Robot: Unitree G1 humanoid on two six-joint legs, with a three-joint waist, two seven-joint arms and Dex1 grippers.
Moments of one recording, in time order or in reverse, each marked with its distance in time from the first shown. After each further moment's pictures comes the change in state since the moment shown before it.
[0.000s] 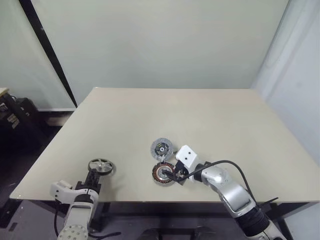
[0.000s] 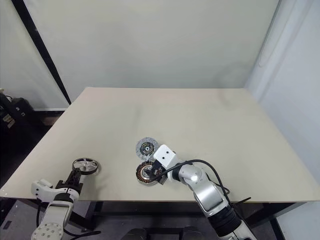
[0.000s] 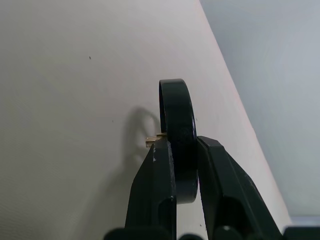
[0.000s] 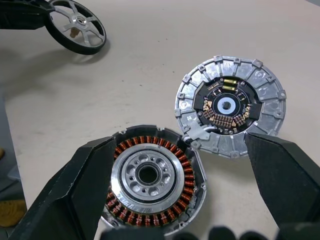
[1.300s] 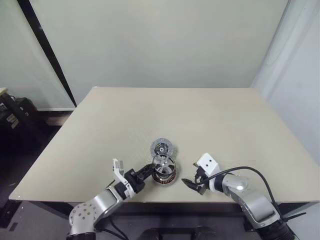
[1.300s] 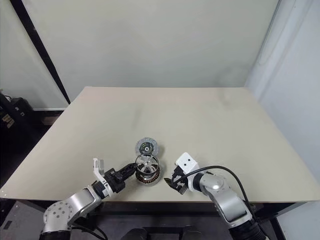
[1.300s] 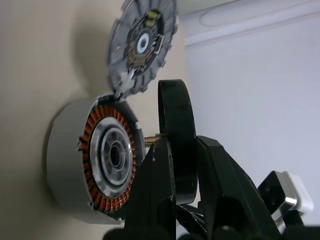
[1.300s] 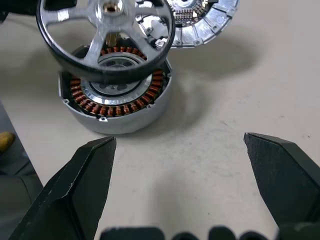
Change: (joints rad) left arm -0.102 0.173 -0.374 0.053 -0.241 0.497 -0.163; right arm 0.159 -0.162 -0.120 -0.102 0.100 0.113 0.028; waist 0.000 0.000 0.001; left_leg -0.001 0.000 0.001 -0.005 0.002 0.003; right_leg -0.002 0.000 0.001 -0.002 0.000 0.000
